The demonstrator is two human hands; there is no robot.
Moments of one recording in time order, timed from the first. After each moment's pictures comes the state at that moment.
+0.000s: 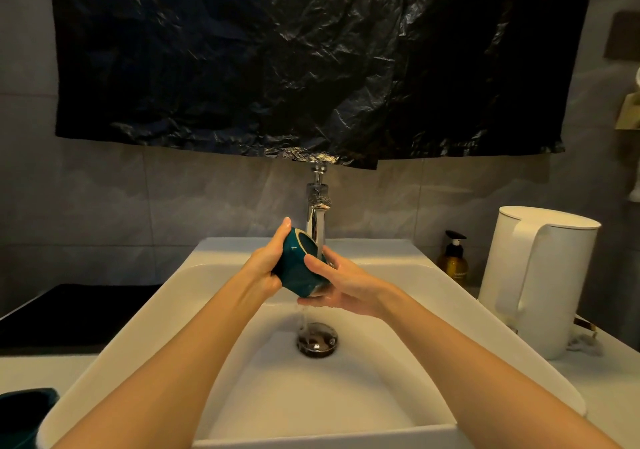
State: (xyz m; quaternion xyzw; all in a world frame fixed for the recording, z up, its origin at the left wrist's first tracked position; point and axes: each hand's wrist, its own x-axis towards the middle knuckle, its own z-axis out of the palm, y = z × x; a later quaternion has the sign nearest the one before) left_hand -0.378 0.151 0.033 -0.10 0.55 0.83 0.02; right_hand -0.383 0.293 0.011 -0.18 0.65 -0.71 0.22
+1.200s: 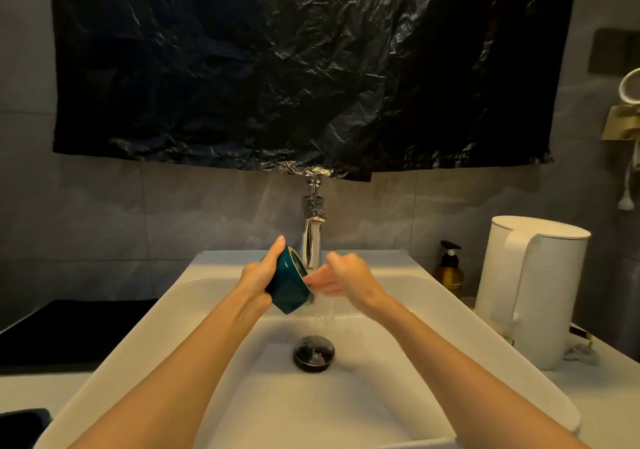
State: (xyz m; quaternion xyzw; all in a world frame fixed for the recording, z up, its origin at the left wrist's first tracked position) left_hand -0.383 0.148 0.027 -0.13 0.57 0.81 -0.05; right_hand -0.370 0.297 0.030 -0.15 0.83 -0.53 -0.04
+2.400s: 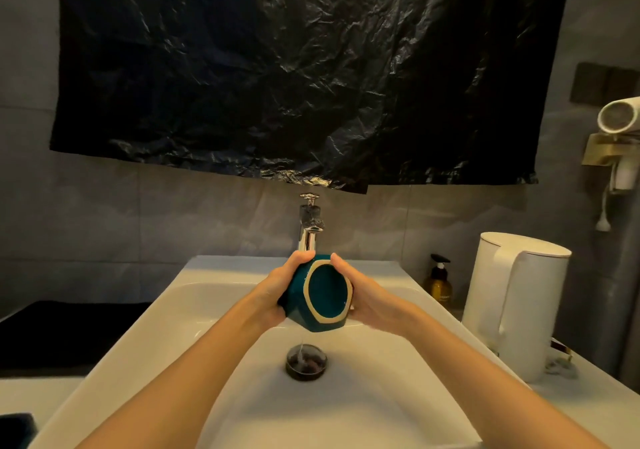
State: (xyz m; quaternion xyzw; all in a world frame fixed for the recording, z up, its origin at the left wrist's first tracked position) left_hand -0.360 0.168 0.031 0.05 0.64 0.77 0.08; right_hand -0.361 0.328 0.036 -0.13 0.73 -0.66 0.14
